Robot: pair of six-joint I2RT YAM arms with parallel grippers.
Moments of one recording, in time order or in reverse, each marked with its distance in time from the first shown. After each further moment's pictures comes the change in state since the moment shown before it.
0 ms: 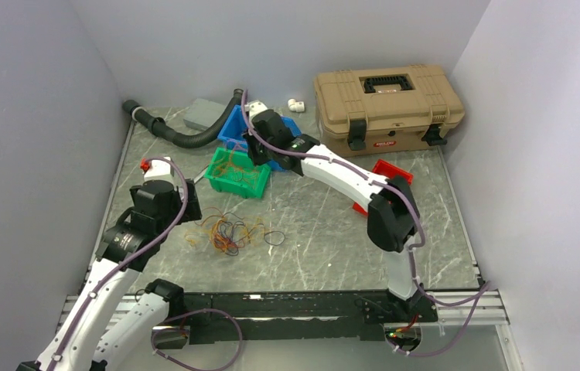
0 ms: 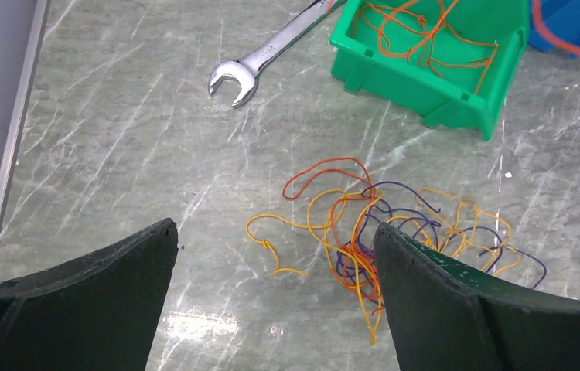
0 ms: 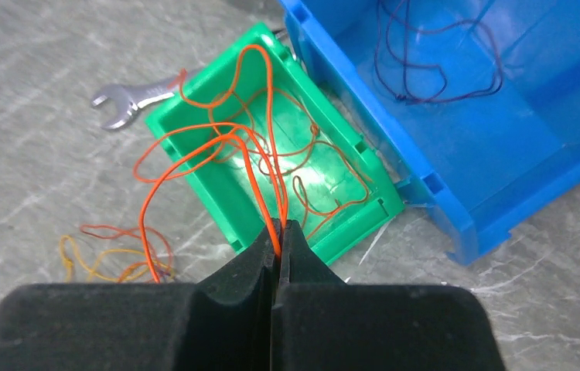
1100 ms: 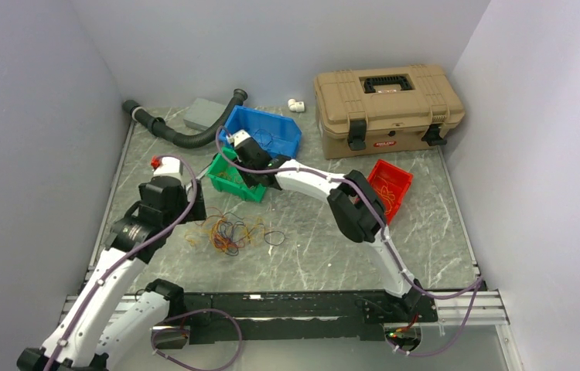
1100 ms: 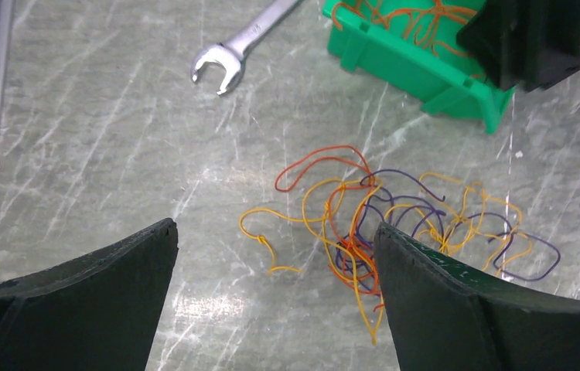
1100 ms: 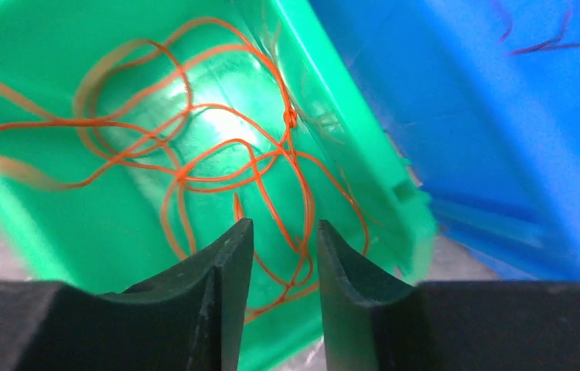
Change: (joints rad) left arm 0.002 0.054 -0.017 0.028 0.025 0.023; right arm 0.044 0.330 0.042 0.074 0.153 -0.122
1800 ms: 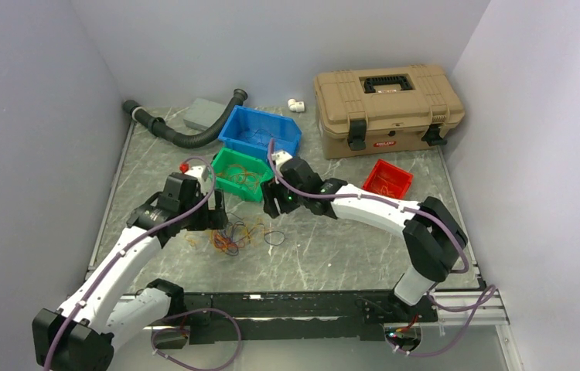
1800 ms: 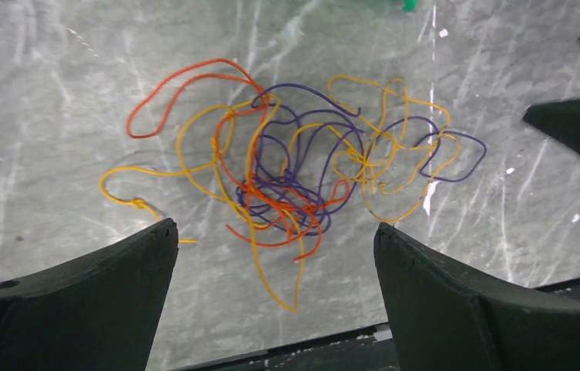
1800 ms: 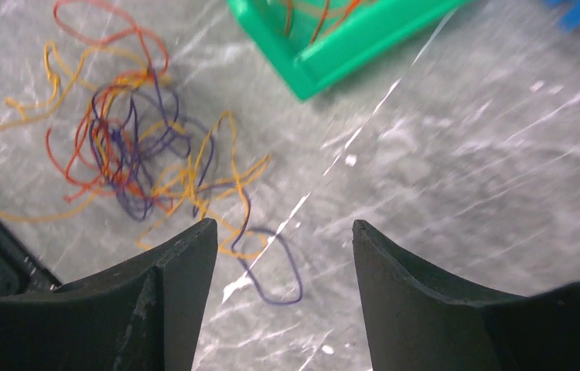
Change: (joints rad) left arm 0.002 0.193 -0.047 0.023 0.350 -0.045; right arm 0.003 -0.663 -0.678 0.085 -0.232 0.175
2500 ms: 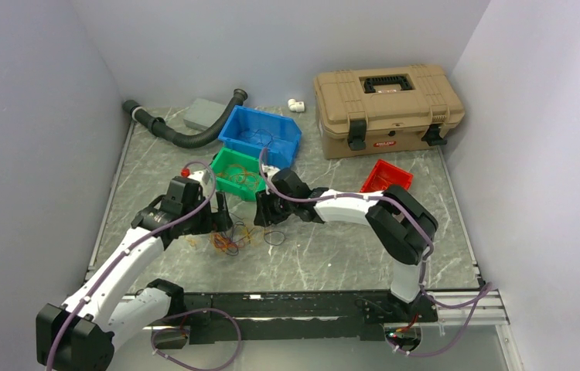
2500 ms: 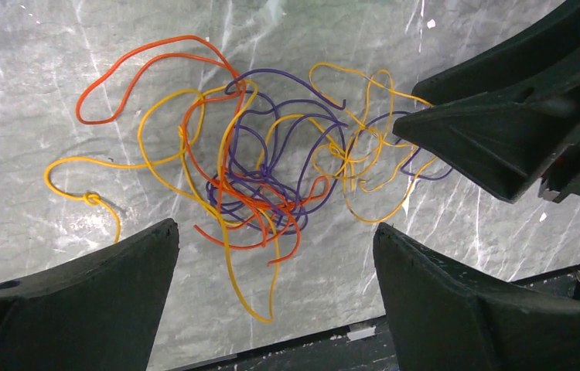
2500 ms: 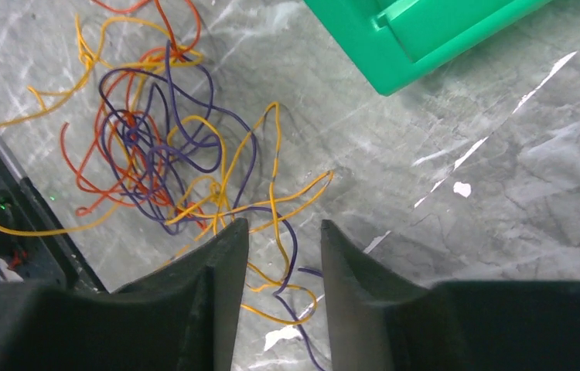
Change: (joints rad) left arm 0.000 0.009 -0.086 0.080 0.087 -0.101; right arm 0.008 0.190 -0.097 0.267 -0.230 0.166
